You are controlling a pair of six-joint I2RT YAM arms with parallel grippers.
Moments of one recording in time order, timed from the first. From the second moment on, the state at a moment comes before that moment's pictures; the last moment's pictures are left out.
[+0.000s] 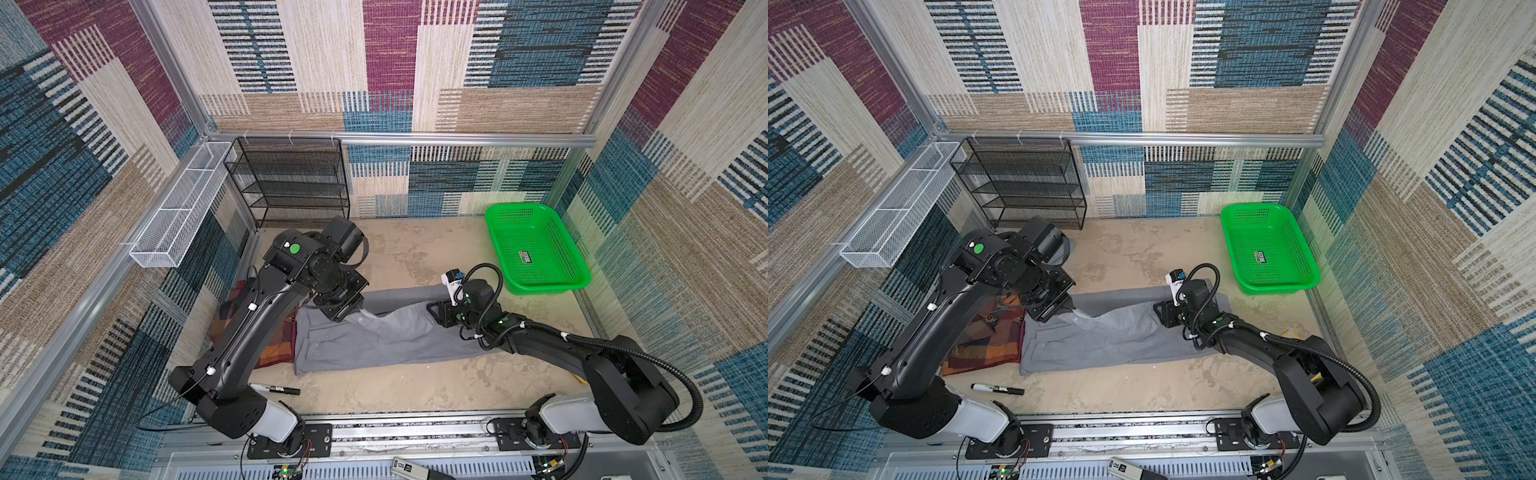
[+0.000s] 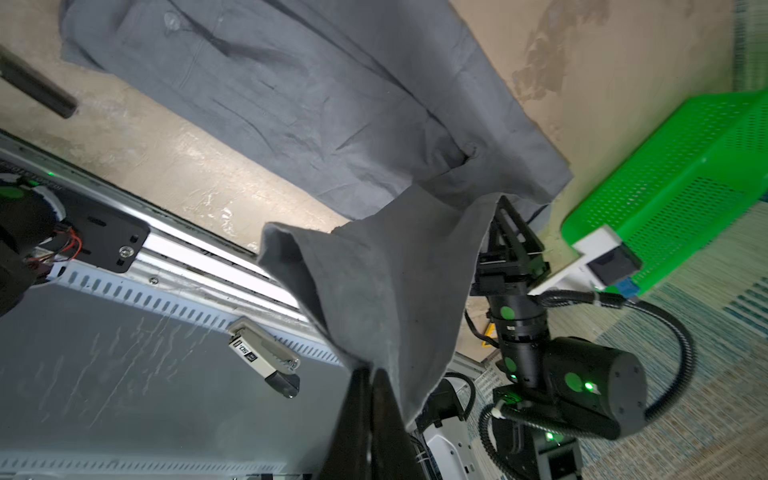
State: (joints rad) left arm -0.60 1.48 1.85 -1.66 0.16 -1.37; right arm 0.54 1.40 0.62 0.14 -0.21 0.36
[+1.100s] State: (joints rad) left arm -0.24 1.69 1.64 -1.54 0.14 -1.15; right arm 0.54 1.70 0.83 0.14 -0.20 0.36
